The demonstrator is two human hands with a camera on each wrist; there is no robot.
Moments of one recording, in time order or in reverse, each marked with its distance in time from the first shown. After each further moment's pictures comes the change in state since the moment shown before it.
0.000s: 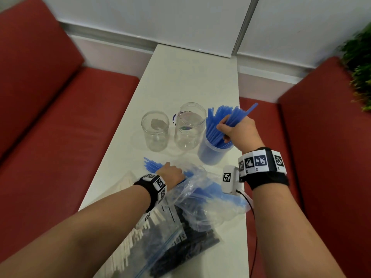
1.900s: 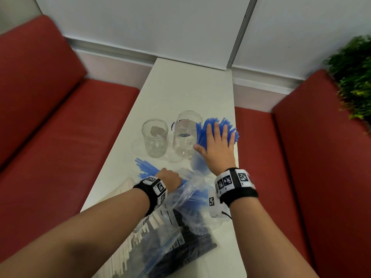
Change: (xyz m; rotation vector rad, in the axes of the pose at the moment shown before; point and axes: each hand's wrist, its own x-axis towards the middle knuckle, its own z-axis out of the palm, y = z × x) left_hand -0.014 0.009 -0.014 -0.034 -0.001 -0.106; right_hand -0.031 0.017 0.057 -0.747 -0.022 -0.190
